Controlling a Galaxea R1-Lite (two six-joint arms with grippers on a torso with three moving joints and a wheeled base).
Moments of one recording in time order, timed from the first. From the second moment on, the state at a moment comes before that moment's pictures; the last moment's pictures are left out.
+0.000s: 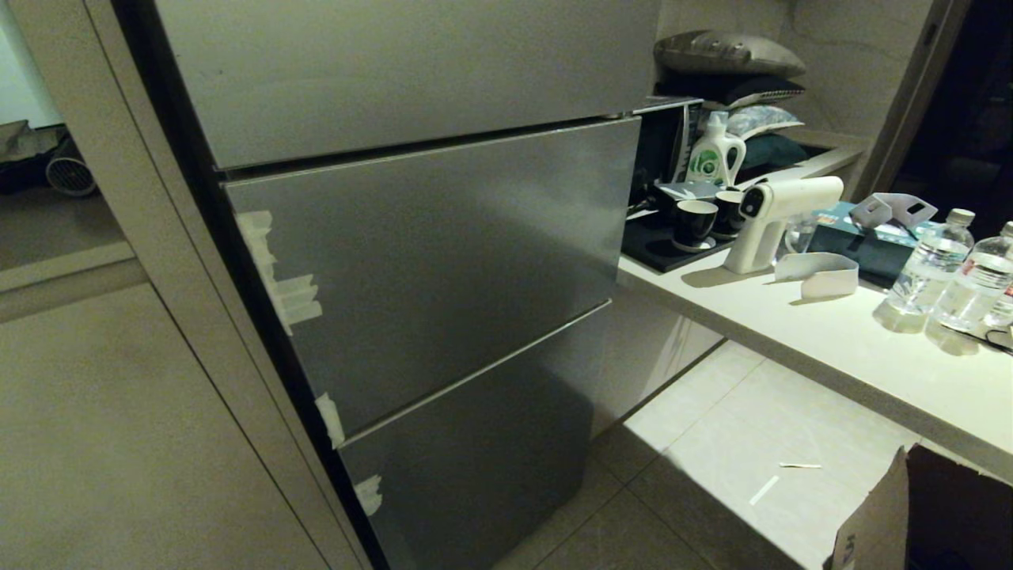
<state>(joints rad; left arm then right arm) 0.00 0.00 -0.03 0.07 0.01 0.00 0.26 0.81 -0.39 -0.69 -0.10 0.06</state>
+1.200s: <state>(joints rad) 0.00 0.00 -0.03 0.07 0.01 0.00 0.00 0.02 0.00 -0.08 -0.01 0.01</state>
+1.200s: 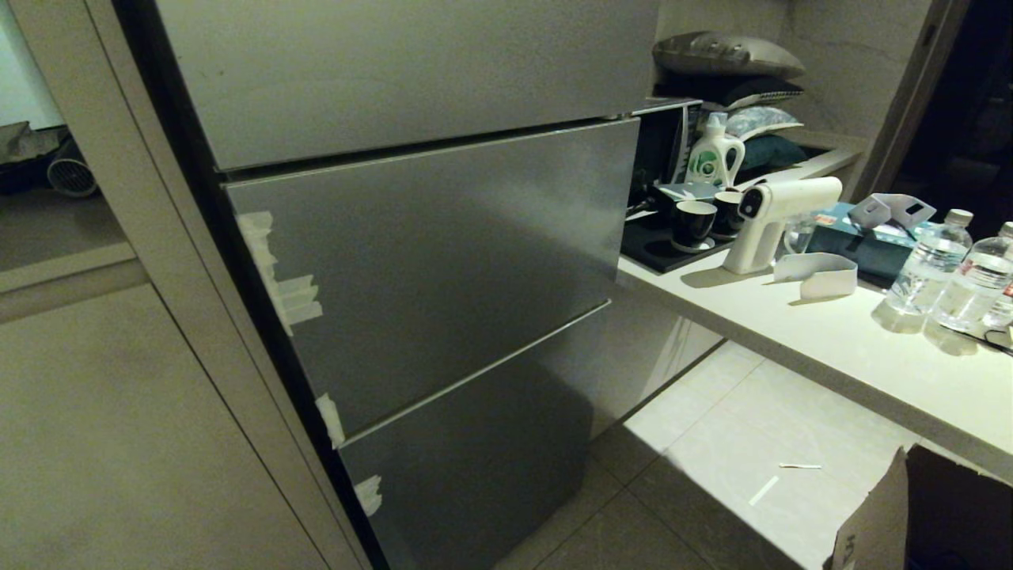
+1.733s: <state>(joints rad) 0.00 0.00 -0.03 0.08 0.01 0.01 0.00 0.00 0.00 -0.08 -0.02 0.02</state>
